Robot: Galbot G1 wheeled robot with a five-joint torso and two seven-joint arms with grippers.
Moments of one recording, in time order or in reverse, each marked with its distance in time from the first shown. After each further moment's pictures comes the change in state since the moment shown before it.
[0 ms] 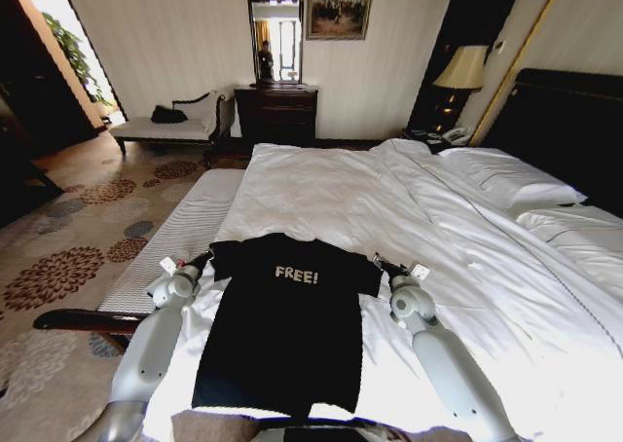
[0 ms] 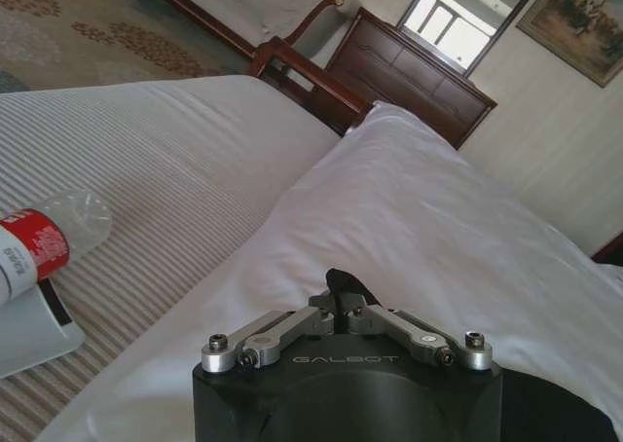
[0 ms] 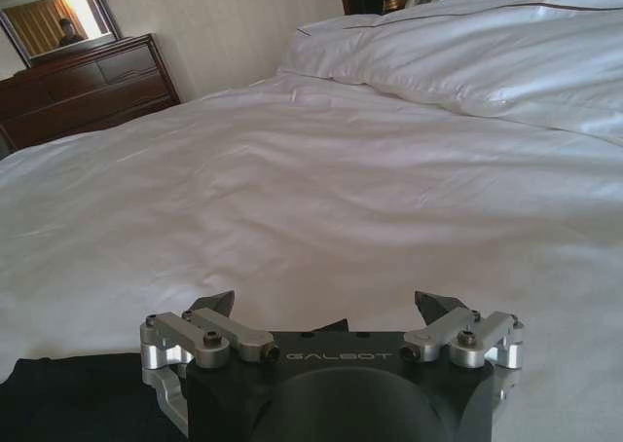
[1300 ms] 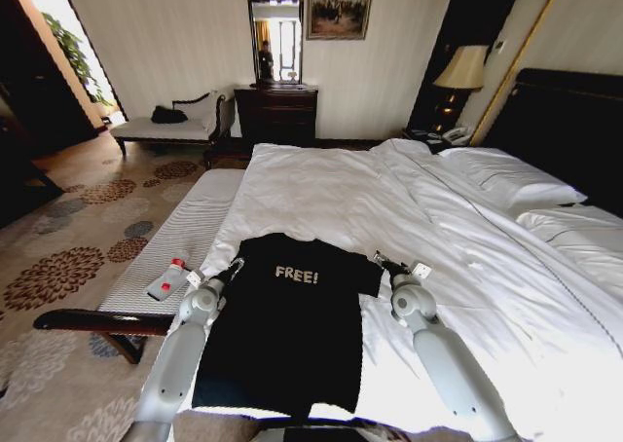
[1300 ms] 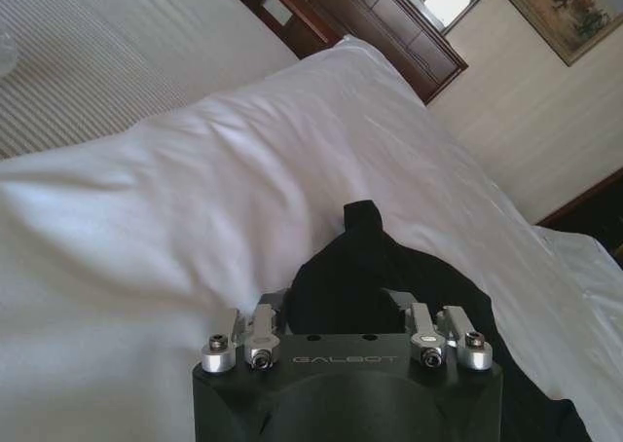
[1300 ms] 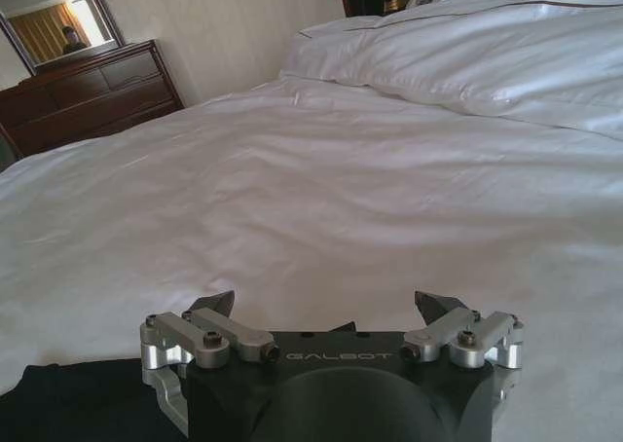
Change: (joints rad) left arm 0.114 -0.125 0.053 -0.139 -0.067 0.017 -0.052; right arm 0.001 0.017 0.008 -0.003 -0.006 0.005 -0.012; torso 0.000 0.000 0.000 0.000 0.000
